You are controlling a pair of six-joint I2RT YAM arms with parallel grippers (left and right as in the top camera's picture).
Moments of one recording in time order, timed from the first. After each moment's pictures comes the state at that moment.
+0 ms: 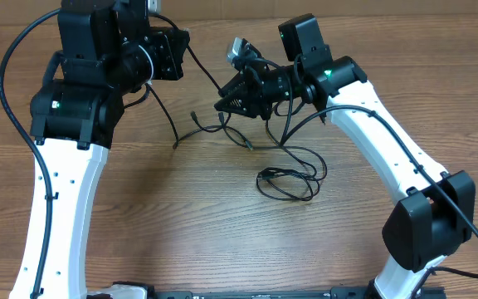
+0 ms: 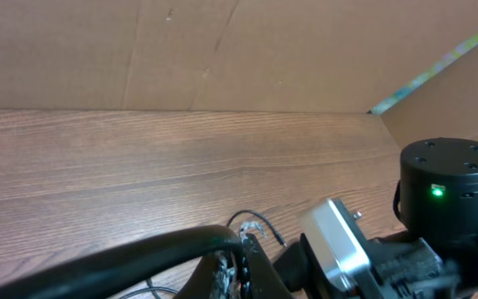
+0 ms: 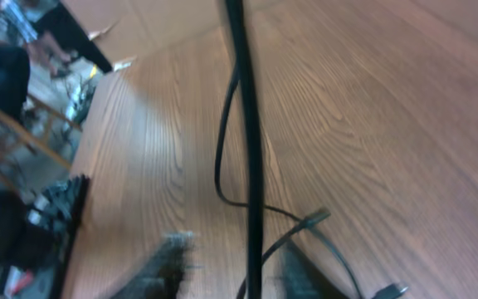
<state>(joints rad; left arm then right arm) -0.14 1.48 1.74 -0.76 0.39 -0.30 0.43 1.89 1.70 -0.64 -0.95 -0.42</state>
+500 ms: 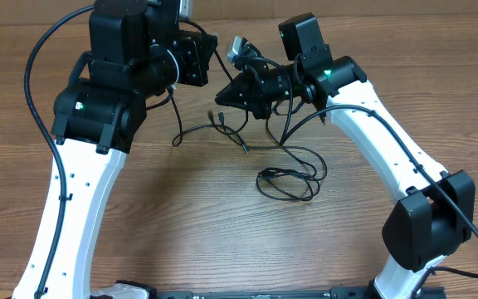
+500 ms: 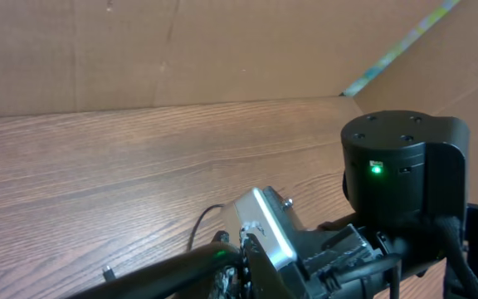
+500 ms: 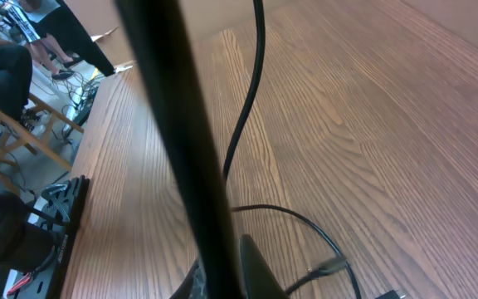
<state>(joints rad) -0.25 1.49 1.74 -0.74 0.37 -0.30 0.43 1.89 1.70 -0.63 -0.97 -0.42</state>
